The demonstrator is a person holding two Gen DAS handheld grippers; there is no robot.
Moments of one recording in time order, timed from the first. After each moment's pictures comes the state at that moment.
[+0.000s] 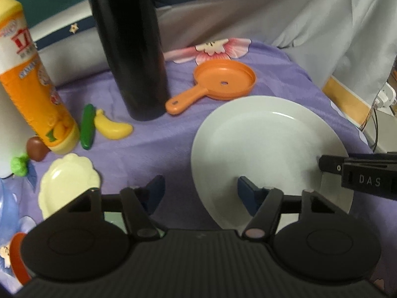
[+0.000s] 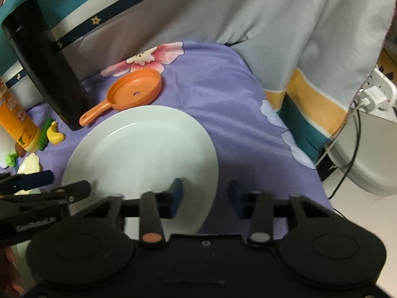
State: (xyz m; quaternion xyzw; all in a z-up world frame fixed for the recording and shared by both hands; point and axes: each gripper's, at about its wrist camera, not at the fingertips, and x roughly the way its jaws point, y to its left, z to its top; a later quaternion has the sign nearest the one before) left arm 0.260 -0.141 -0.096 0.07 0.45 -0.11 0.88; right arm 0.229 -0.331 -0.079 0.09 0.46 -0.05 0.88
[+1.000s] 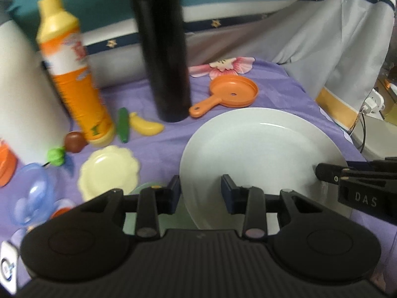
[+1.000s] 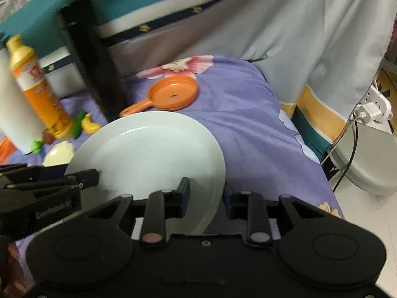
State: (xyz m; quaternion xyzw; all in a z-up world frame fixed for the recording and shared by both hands) left arm 0.204 -0.103 -0.041 0.06 0.43 -0.09 0.90; right arm 0.182 -0.279 -0.034 0.06 0.44 -0.03 0.89
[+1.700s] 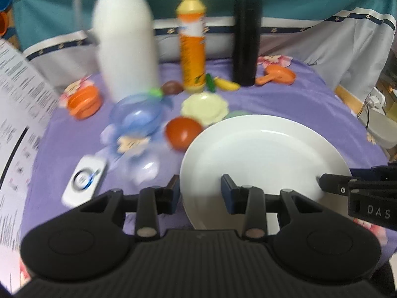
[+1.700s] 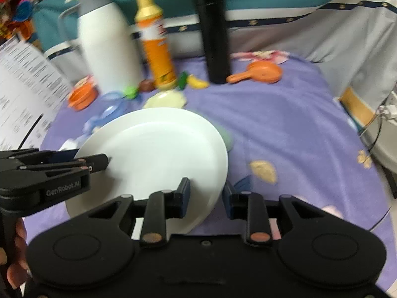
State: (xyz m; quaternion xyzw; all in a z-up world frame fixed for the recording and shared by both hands) left arm 0.042 0.038 -0.006 0.03 0.42 -0.02 0.91; right arm 0.046 -0.141 0.018 0.02 0.45 0.07 0.89
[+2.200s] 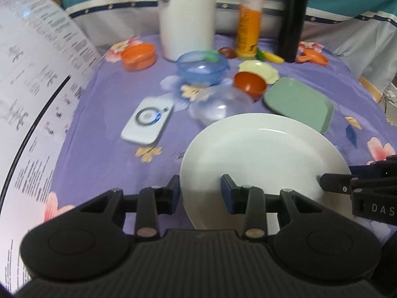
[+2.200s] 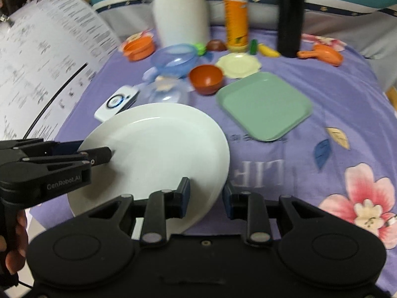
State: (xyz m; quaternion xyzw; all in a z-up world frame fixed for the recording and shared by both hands) left arm -0.029 0.138 -0.031 0.00 0.44 0.02 0.90; right arm -0.013 -0.034 0.005 -0.02 0.48 0.15 0.86
